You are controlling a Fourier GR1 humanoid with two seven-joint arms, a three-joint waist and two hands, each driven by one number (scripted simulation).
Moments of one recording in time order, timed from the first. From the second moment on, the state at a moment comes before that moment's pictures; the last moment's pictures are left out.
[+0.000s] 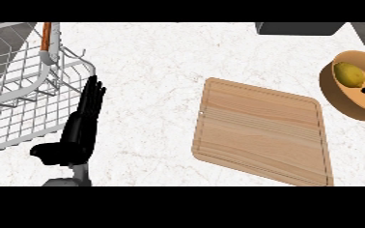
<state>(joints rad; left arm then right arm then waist) -0.01 0.05 -0.06 -1.60 0.02 0.13 -0.10 -0.70 -0.67 -0.56 -0.58 0.92 0.16 -0.28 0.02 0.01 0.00</state>
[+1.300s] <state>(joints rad) -0.01 0.04 -0.07 -1.58 0.00 0.13 -0.14 -0.70 -0.97 -0.97 -0.25 0.46 0.29 -0.53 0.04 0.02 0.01</state>
